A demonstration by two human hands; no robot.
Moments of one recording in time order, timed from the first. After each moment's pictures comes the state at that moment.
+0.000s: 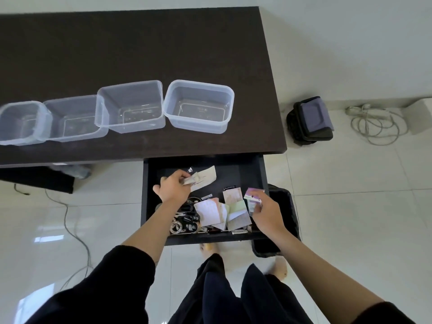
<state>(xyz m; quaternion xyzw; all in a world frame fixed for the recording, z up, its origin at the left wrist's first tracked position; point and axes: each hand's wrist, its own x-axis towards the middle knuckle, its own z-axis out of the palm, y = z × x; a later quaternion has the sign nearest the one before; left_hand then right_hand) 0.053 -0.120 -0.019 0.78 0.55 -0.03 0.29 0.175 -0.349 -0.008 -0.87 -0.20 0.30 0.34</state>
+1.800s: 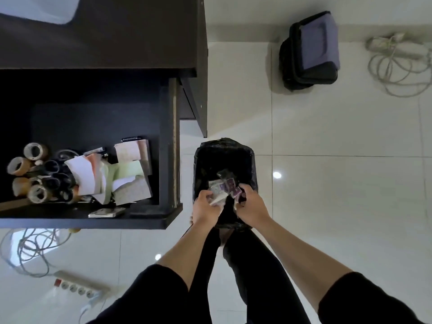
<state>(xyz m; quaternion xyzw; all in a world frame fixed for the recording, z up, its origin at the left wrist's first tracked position) 0.179 -0.434 -0.239 0.60 0.61 -0.15 0.50 0.293 -0.525 -0.224 -0.83 -0.19 0.49 0.19</state>
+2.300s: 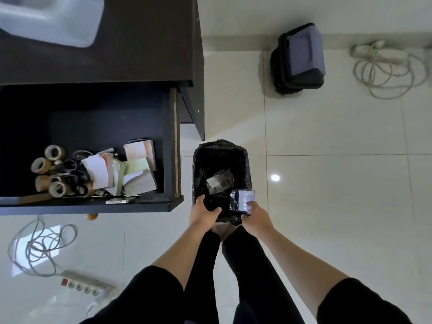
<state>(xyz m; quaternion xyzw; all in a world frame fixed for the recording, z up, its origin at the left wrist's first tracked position) 0.163 -0.447 -0.187 0.59 0.60 -0.22 0.50 0.275 -0.574 -0.185 -0.83 -0.11 0.53 0.14</state>
